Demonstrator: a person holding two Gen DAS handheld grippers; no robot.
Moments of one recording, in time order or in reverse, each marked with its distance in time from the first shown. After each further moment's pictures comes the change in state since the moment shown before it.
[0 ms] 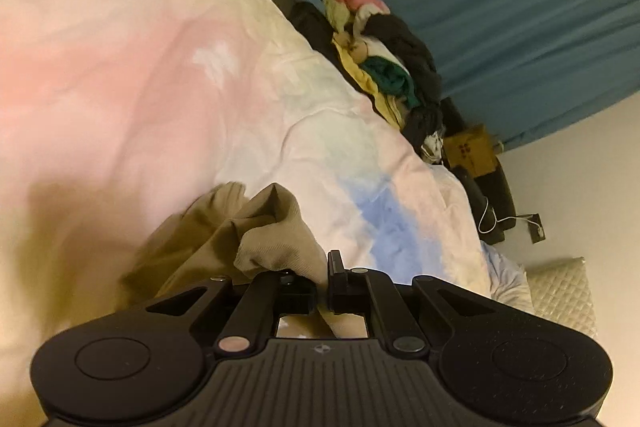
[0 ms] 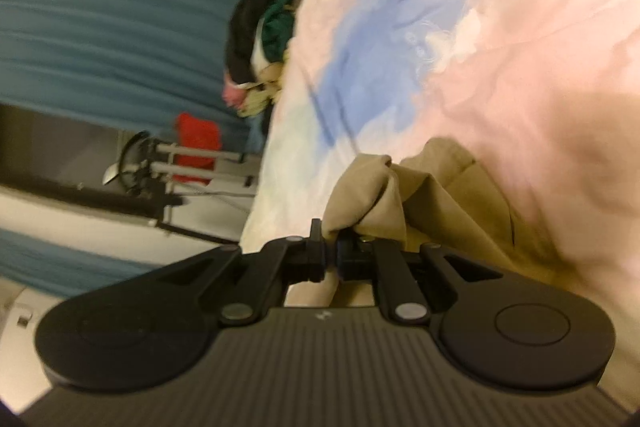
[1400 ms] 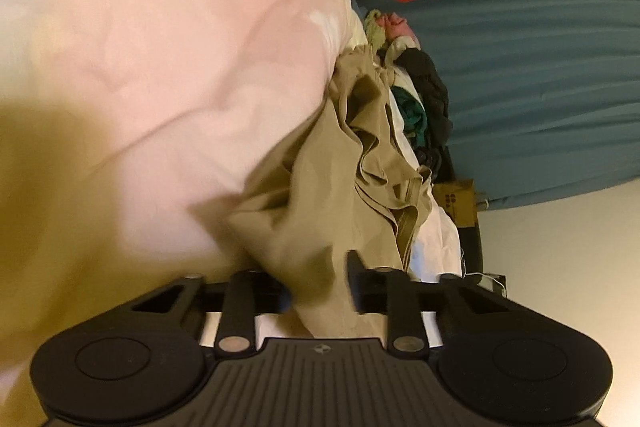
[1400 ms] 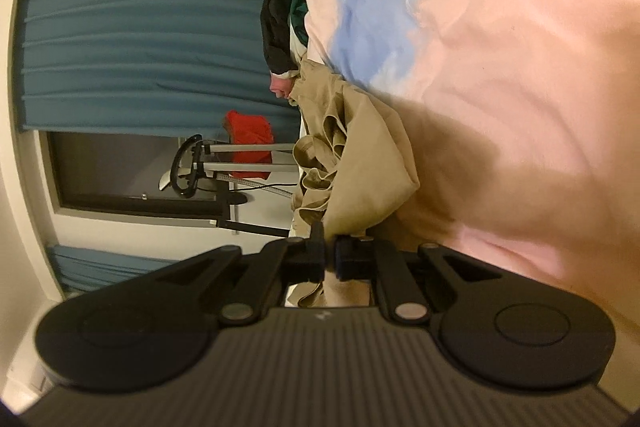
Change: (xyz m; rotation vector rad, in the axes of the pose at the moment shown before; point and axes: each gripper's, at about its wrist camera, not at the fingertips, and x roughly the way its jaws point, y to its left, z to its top) left arm 0.025 0.118 -0.044 -0.268 -0.071 -0.120; right arm 0.020 -0.056 -0.030 0.087 0.033 0.249
